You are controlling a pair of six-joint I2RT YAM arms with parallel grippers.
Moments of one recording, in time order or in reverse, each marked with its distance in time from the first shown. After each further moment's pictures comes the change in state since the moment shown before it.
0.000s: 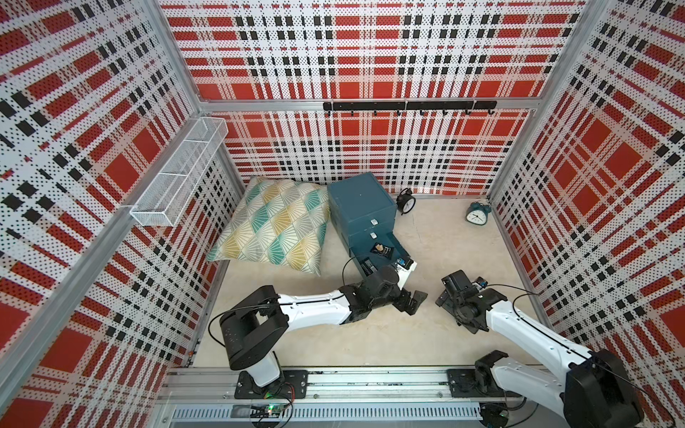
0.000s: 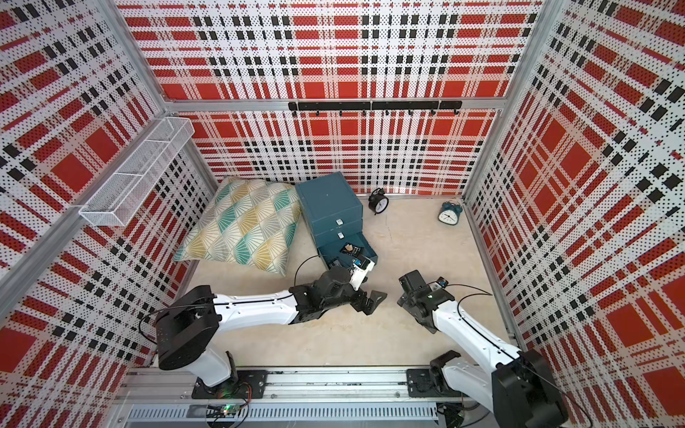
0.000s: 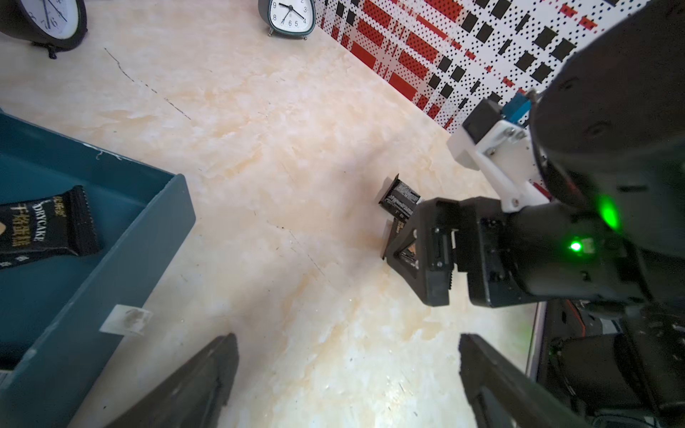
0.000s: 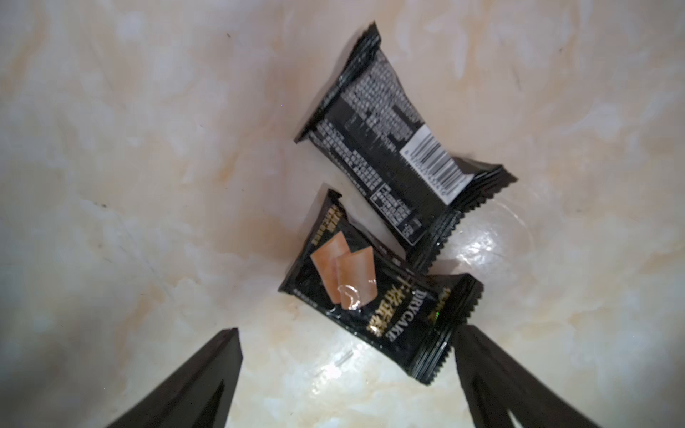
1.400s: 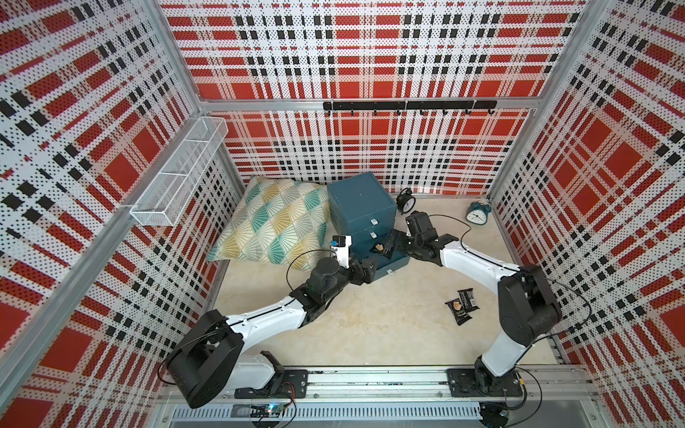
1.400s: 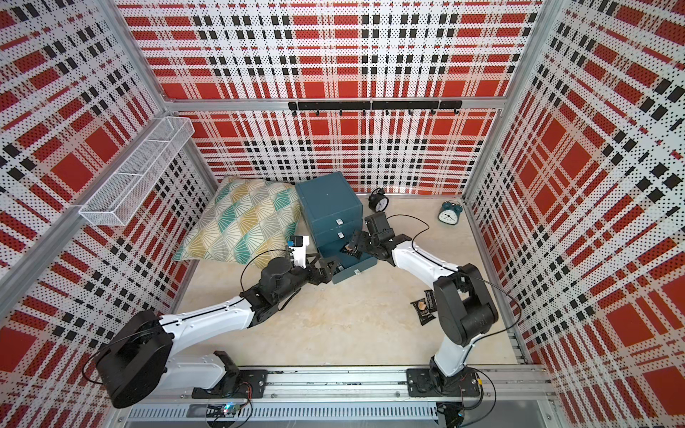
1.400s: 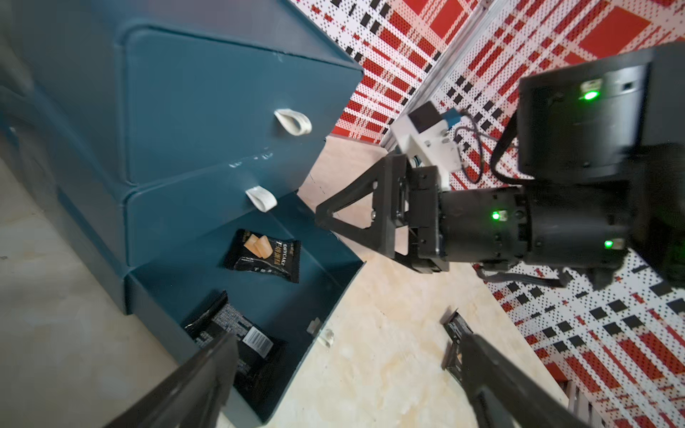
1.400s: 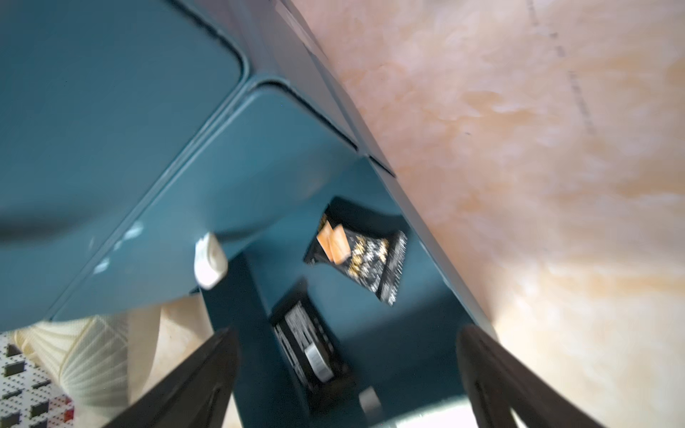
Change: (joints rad) left arm 0.315 -0.319 -0.338 0.278 -0.005 -0.216; right arm 0.069 0.560 0.631 0.415 -0.279 -0.409
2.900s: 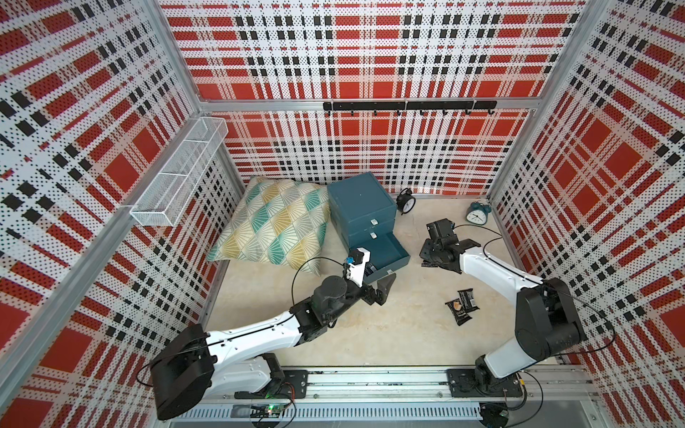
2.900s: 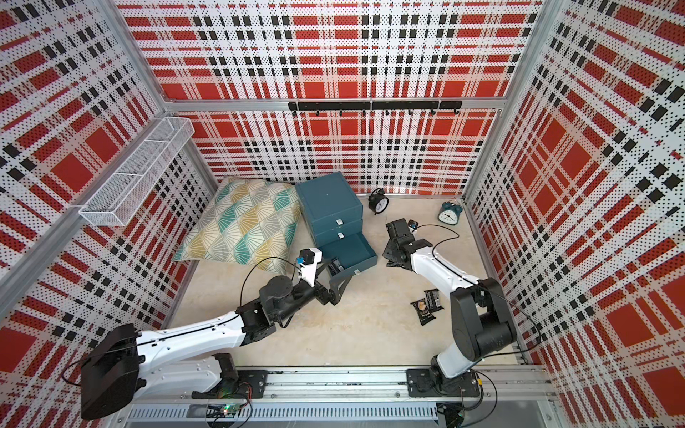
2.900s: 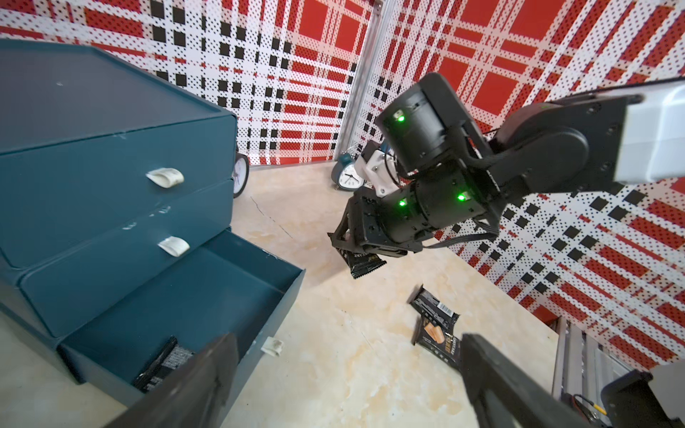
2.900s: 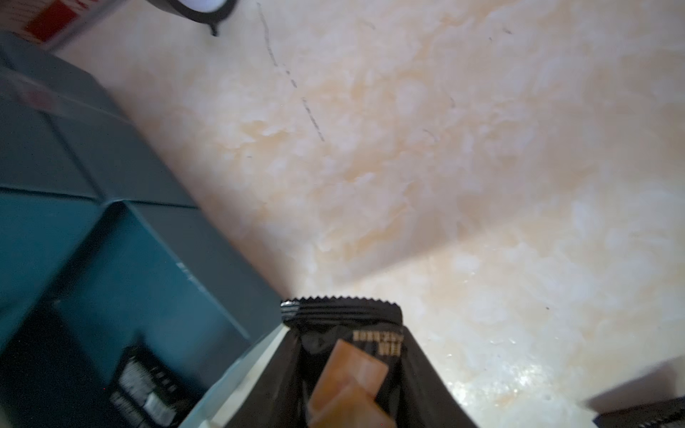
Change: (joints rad) left arm -0.219 -0.177 -0.043 0.005 -0.175 0.231; right arm -0.127 -0.104 -0.094 -0.157 0.200 0.014
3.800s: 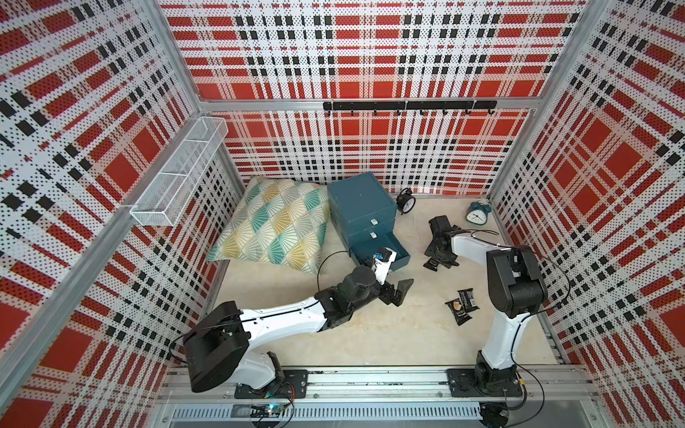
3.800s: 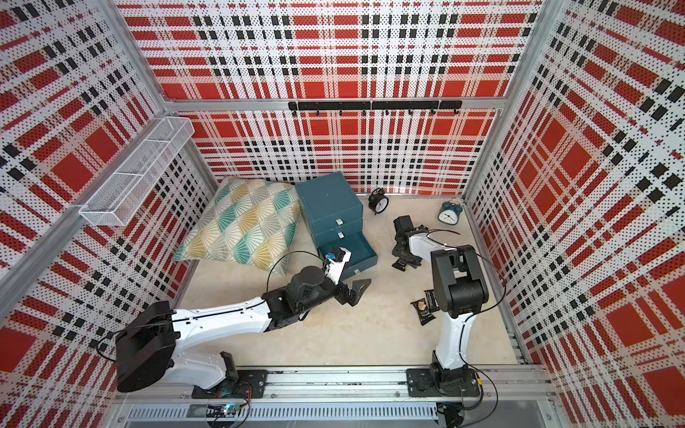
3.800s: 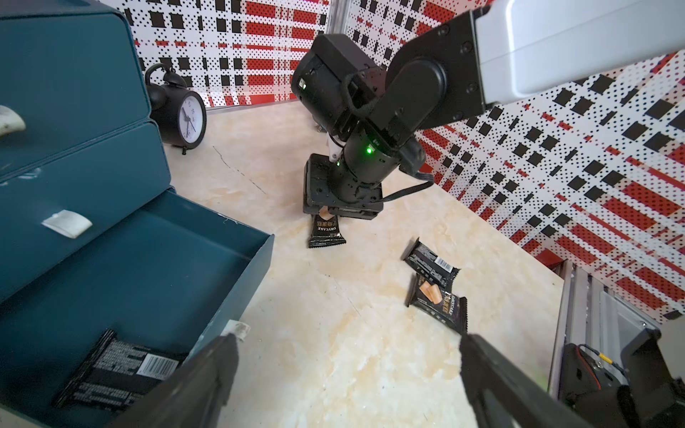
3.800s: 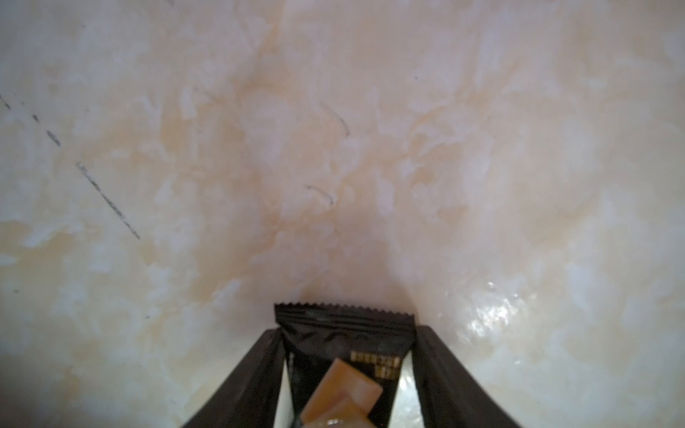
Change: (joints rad) left arm -0.053 0.256 0.223 -0.176 0.055 0.016; right arm -0.153 0.369 0.162 -0.055 0.066 0.079
